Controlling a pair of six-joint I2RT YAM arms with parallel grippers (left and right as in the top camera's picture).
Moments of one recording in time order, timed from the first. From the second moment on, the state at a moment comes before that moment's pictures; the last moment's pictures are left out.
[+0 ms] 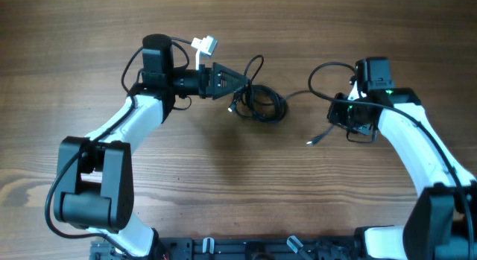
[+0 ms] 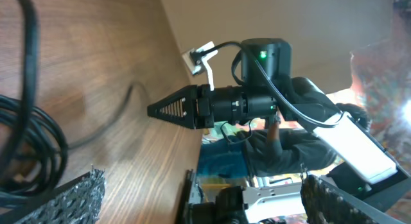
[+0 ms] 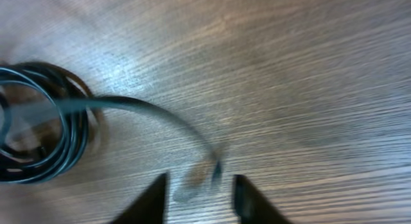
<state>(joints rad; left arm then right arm) -0.15 1.79 1.02 0.25 1.37 -0.69 0.05 1.57 1.01 -0.76 -0.15 0.44</state>
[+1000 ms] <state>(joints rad) -0.40 1.80 1.02 0.14 0.45 -0.52 0.05 1.59 1.18 -0.59 -0.68 0.21</state>
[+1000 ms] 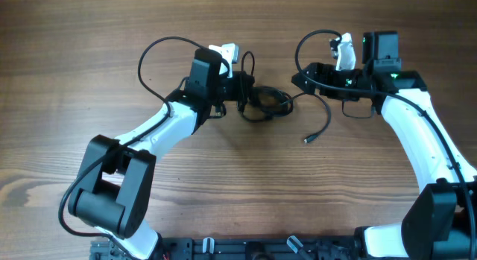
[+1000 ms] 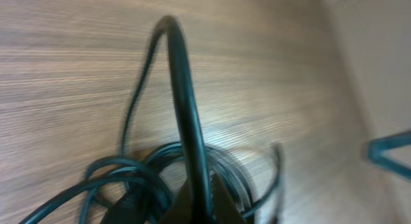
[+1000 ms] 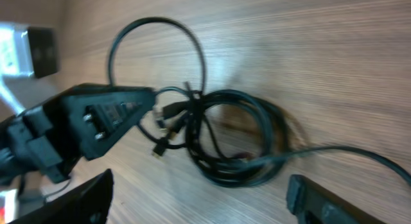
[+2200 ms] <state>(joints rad) -0.31 1.79 1.02 0.57 1.18 -0.82 0.26 1.77 1.18 -0.38 -0.74 0.29</state>
